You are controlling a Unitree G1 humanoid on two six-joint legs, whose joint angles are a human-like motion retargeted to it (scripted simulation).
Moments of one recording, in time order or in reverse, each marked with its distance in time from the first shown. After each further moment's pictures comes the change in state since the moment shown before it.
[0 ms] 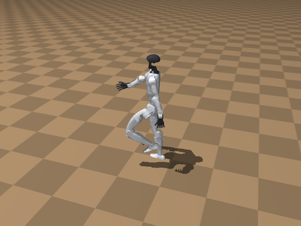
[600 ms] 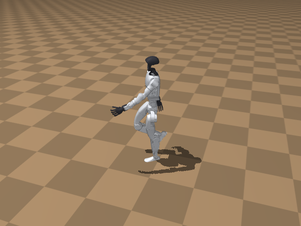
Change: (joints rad) left arm -1.063 0.021 0.067 -0.276 0.120 0.081 0.240; right arm 1.047 0.154 -0.127 0.169 -0.374 0.219 0.282; waist -0.243 0.232 0.041; left_leg 0.829 -0.150 -0.116 -1.817 0.416 -0.242; right_leg -0.510 0.101 -0.106 1.665 -0.090 -0.155
